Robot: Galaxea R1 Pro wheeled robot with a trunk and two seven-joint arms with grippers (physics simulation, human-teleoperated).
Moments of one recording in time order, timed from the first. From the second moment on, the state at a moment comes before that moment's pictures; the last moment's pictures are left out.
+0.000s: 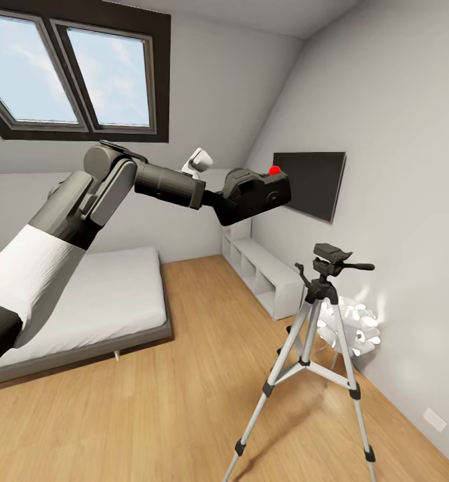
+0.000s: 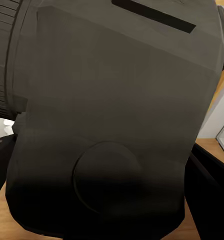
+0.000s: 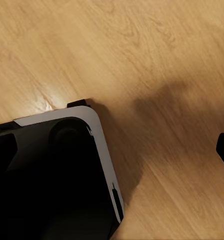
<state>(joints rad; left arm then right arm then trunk) -1.52 0.15 -0.57 -1.07 0.53 1.04 -1.04 -0.11 -0.11 -0.17 0.07 -0.10 -0.31 0.01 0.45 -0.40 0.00</state>
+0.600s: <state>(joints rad) -1.52 0.20 -0.56 -1.07 0.53 1.04 -1.04 -0.11 -0.10 -0.17 0.07 -0.10 -0.31 0.01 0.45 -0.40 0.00</state>
